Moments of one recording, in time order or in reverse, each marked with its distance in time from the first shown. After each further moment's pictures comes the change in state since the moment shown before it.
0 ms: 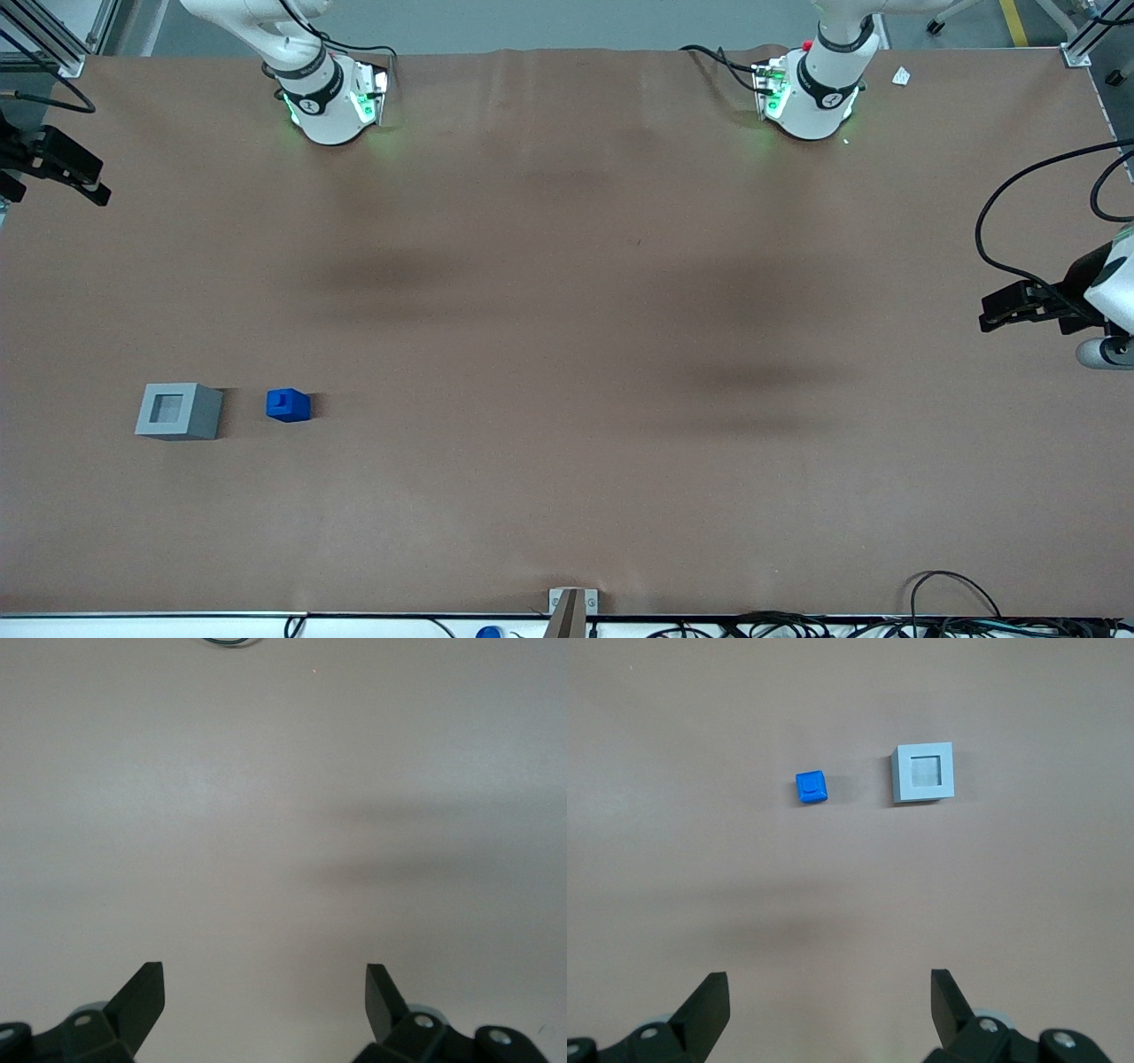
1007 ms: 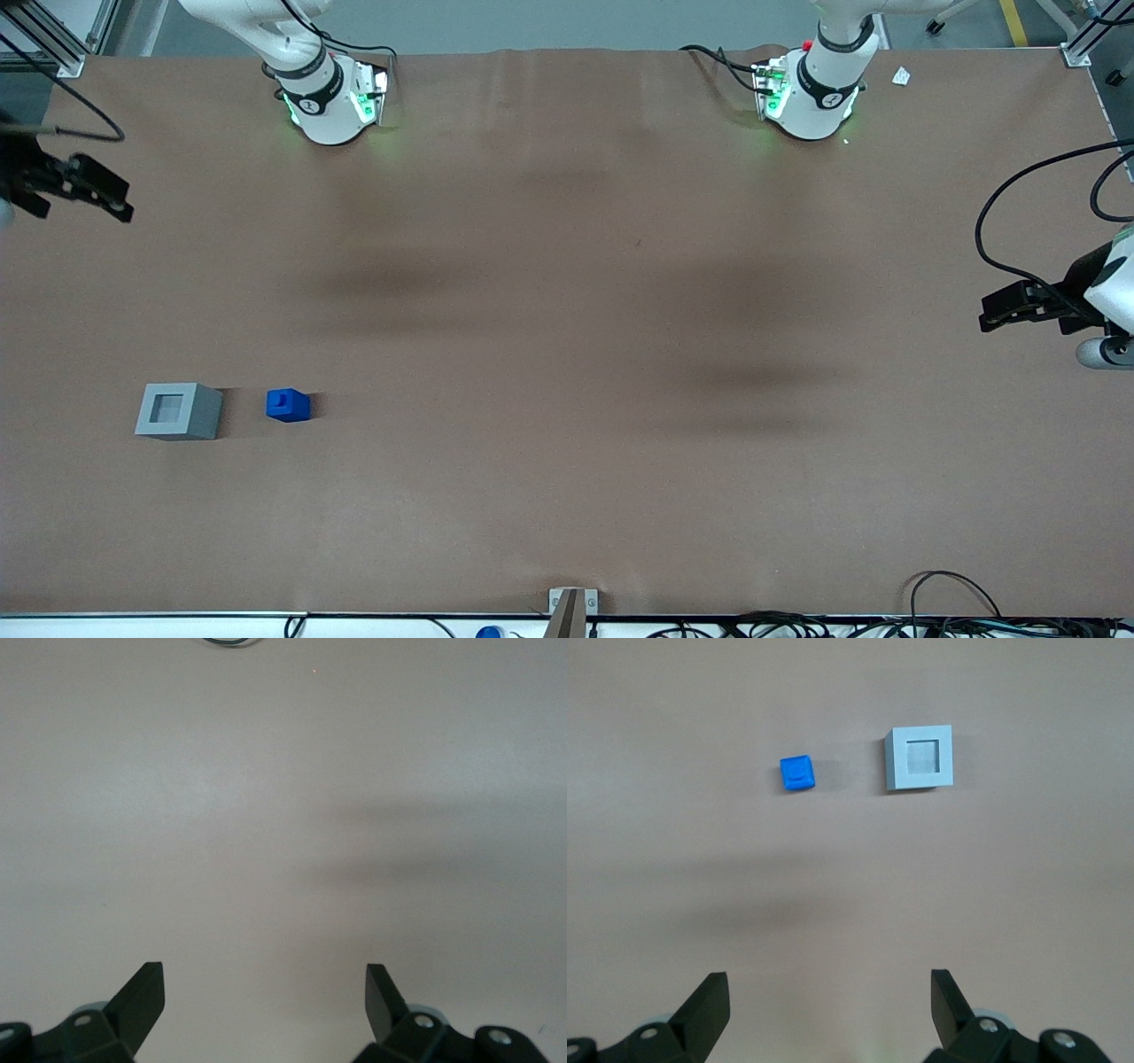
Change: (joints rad) arm 0.013 0.082 -0.016 -0.056 -0.028 0.066 0.016
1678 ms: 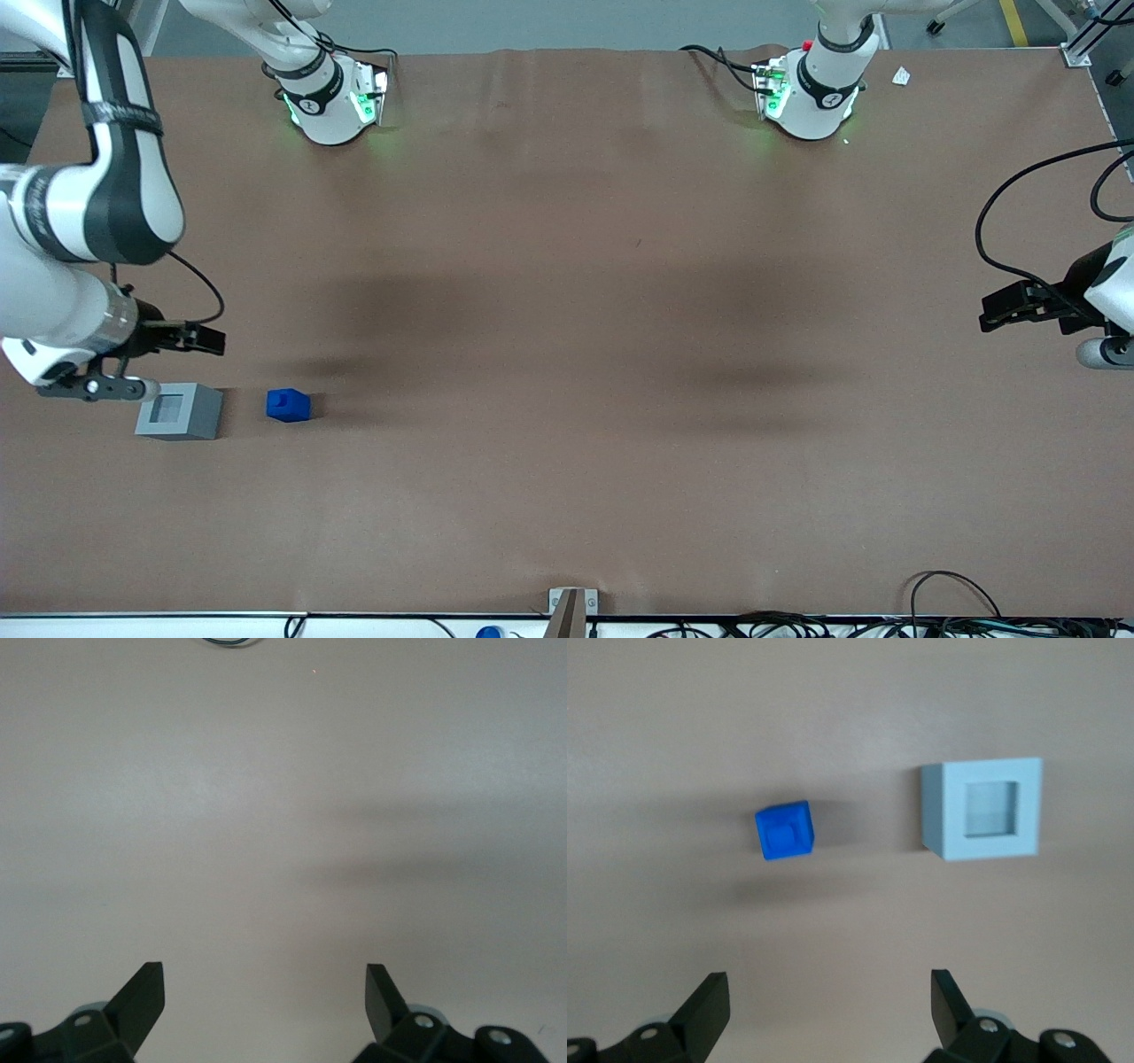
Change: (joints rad) arm -0.009 0.368 0.010 -0.029 0.033 0.336 0.001
